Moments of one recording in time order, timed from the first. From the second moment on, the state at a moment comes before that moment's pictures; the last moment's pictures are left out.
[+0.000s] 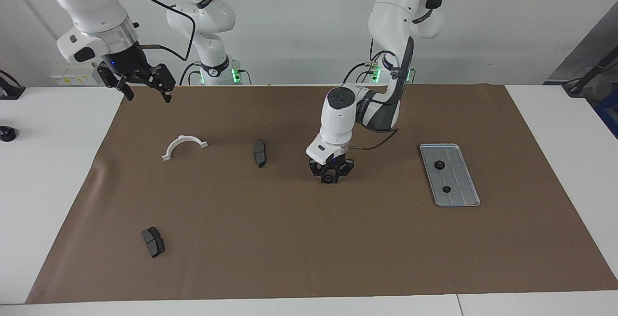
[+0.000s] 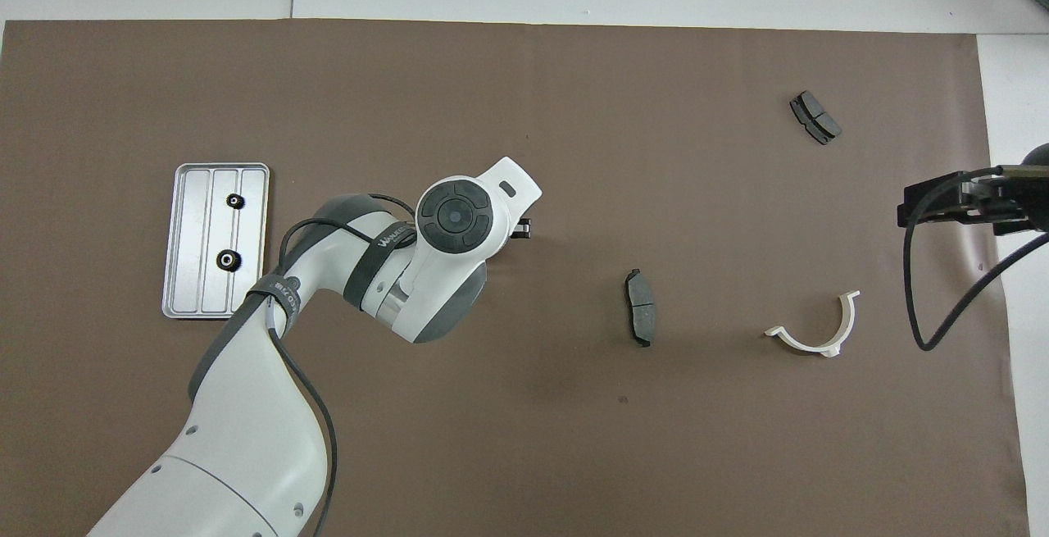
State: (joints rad) left arm -0.57 0.48 -0.05 -1.78 0.10 2.40 -0.60; right arm 0.01 -0.03 -0.01 -1.60 0.00 1.57 0.11
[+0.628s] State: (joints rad) left arm -0.57 0.47 -0.05 -1.79 0.10 2.36 -0.60; right arm 0.01 -0.03 -0.01 -1.60 0.00 1.57 0.11
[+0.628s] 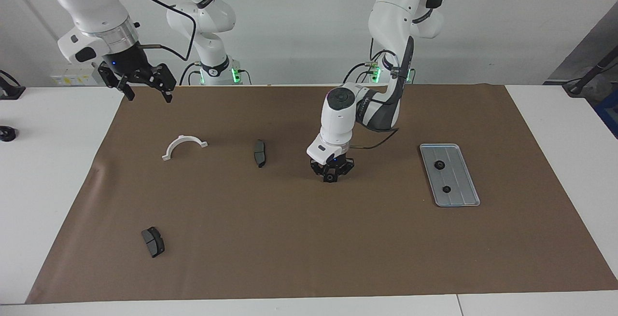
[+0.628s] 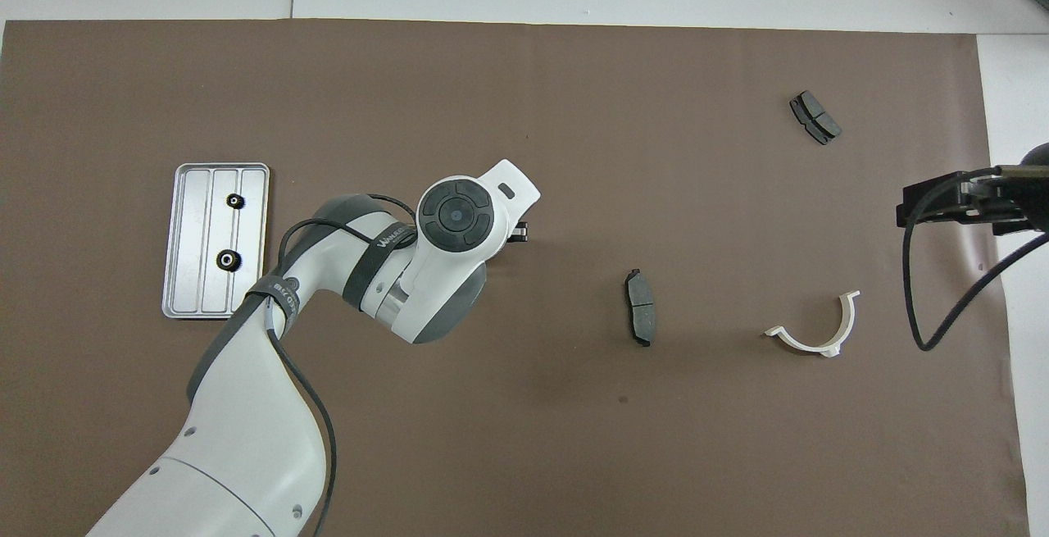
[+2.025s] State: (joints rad) left arm -0.04 0.14 -0.03 -2.14 0.10 2.47 -0.02; right arm 0.01 -0.03 -0.01 -1.60 0.00 1.57 0.11
